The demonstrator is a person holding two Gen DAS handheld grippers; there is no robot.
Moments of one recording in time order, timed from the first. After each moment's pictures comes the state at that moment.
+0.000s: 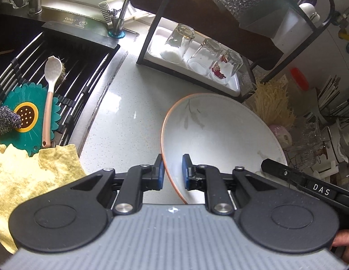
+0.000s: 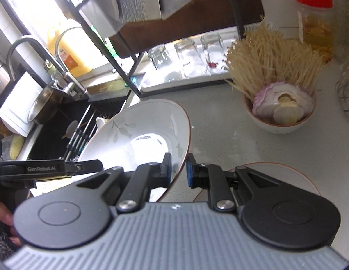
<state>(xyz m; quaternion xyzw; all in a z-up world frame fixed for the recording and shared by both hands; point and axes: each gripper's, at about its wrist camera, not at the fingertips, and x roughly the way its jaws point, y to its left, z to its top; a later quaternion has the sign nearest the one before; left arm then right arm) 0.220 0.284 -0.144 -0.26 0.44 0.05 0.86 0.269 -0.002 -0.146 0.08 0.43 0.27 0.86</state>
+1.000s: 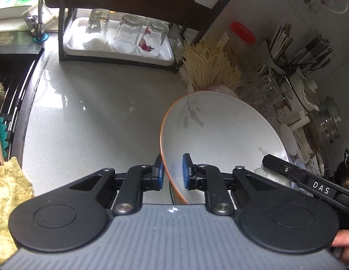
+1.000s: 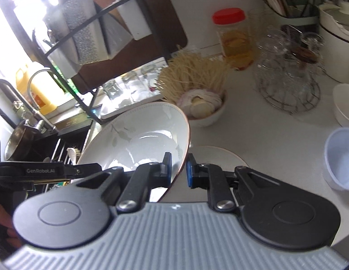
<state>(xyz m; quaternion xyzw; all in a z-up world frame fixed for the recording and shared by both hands) 0.253 0.200 -0.127 -0.19 0.48 -0.10 0.85 0.200 -0.082 -0.131 0.13 0.39 0.12 0.90</state>
